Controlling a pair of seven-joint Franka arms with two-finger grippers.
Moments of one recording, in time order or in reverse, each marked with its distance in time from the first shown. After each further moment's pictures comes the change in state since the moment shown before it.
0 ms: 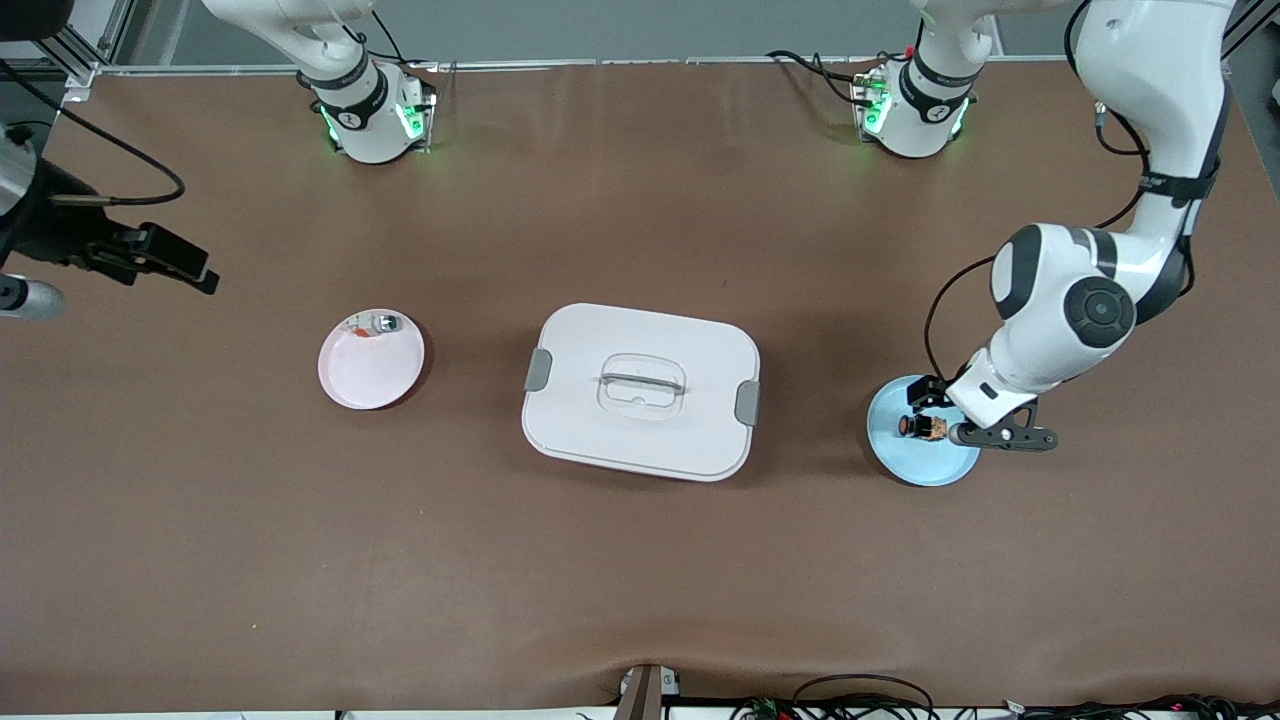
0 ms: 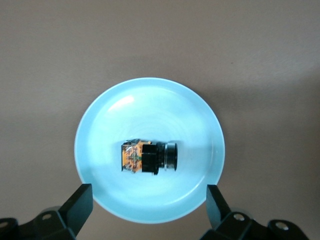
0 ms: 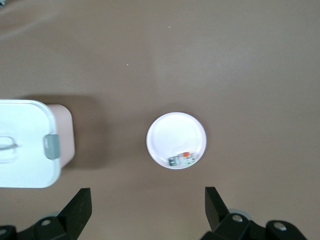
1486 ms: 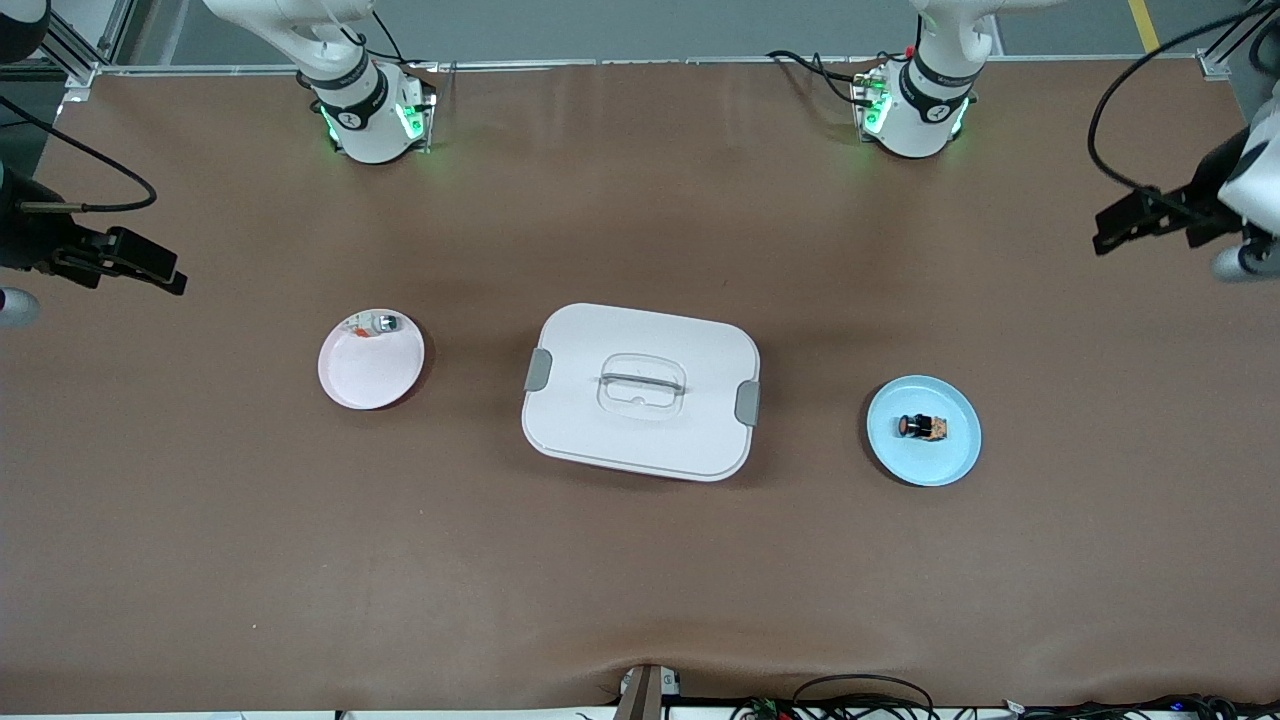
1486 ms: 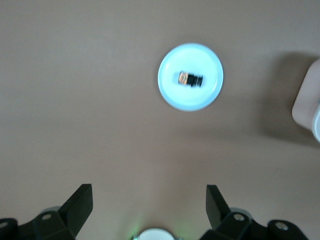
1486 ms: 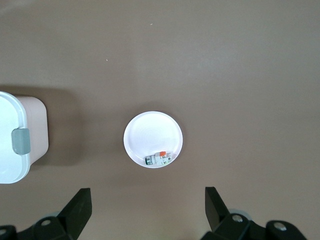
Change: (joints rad) left arm 0.022 -0.347 0.064 0.479 -0.030 -0.922 -0.034; right arm -0.058 0.021 -0.011 0.015 -0.056 -0.033 -0.156
